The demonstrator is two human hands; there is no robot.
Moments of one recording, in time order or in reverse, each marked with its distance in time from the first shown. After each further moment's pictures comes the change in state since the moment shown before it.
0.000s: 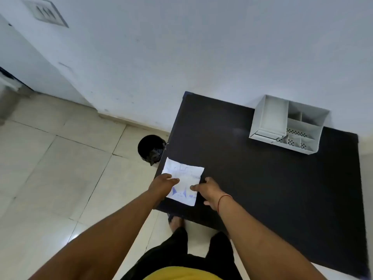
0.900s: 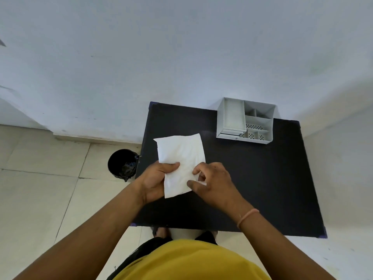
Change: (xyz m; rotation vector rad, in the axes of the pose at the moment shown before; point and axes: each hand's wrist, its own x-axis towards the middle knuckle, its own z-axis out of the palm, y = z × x) left_hand -0.059 0.100 -0.009 -0.665 -0.726 0.151; right_hand -0.137 -0.030 -0.071 -0.711 0.369 -0.629
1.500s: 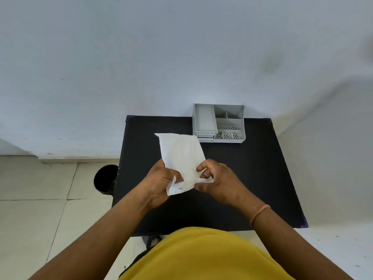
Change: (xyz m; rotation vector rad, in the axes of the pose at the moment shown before) left_hand -0.006 -0.020 0.129 0.290 0.017 0.164; right_hand -0.048 0.072 -0.073 0.255 0.003 0.047
